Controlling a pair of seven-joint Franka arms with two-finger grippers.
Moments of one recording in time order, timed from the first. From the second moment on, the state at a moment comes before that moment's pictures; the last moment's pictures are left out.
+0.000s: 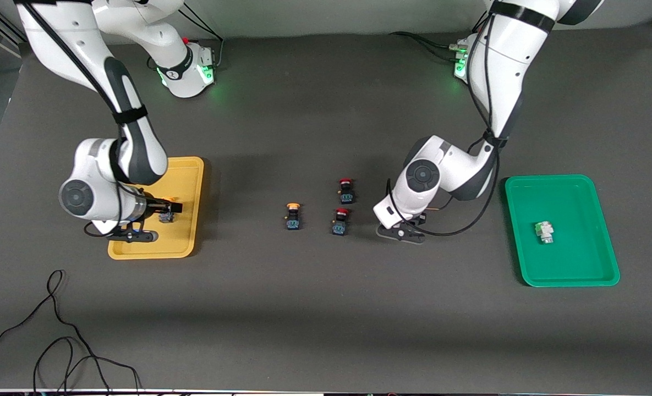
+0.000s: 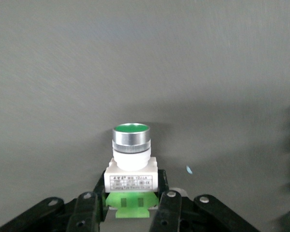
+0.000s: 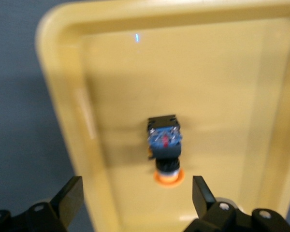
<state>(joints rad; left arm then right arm) -0.38 0.60 -0.16 -1.87 0.11 2.50 -0.39 0.43 0.35 -0.40 -2.01 0.16 2.05 0.03</state>
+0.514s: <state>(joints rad) -0.28 0.29 -0.16 -1.73 0.06 1.90 -0.47 0.51 0.33 -0.37 -1.77 0.29 1.82 0.20</state>
